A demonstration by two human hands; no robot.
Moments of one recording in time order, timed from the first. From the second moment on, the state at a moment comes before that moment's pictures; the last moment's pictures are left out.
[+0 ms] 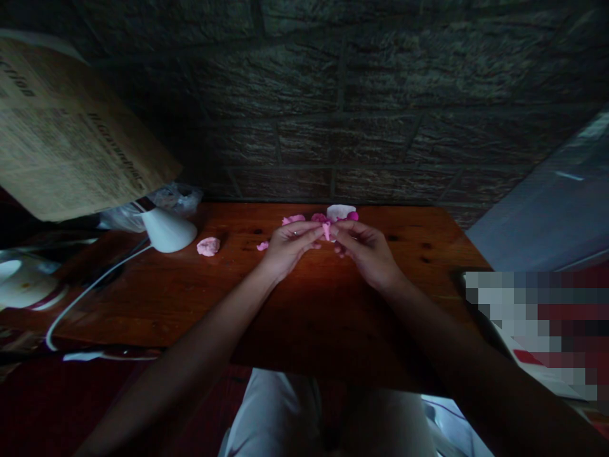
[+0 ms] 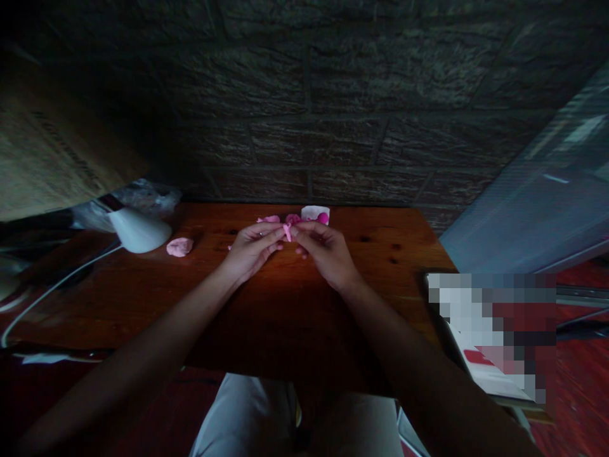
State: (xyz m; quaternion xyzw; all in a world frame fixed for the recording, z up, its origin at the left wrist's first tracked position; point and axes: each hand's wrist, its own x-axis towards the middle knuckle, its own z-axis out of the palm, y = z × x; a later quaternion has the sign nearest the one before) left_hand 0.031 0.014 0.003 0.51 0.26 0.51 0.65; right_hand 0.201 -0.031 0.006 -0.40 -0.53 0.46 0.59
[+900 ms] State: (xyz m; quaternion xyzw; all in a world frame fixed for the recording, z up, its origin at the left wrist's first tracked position) left_hand 0.032 0.014 0.002 0.55 0.25 0.55 0.58; right_hand 0.189 -0.038 0.006 -0.40 -0.57 0.39 0.61
